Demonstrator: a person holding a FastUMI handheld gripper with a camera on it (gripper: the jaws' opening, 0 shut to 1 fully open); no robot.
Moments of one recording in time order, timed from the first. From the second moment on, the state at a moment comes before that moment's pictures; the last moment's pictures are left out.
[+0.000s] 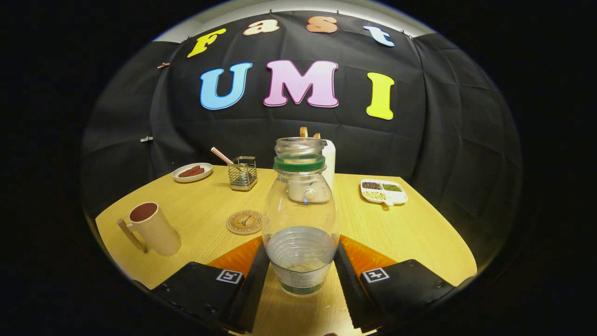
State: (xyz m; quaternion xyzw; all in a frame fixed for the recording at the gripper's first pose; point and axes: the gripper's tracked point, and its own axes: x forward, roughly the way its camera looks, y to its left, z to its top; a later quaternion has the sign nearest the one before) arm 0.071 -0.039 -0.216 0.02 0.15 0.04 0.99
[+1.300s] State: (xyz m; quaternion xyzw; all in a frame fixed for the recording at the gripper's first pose) arm 0.075 0.060 -0.132 -0.29 0.11 0.11 0.95
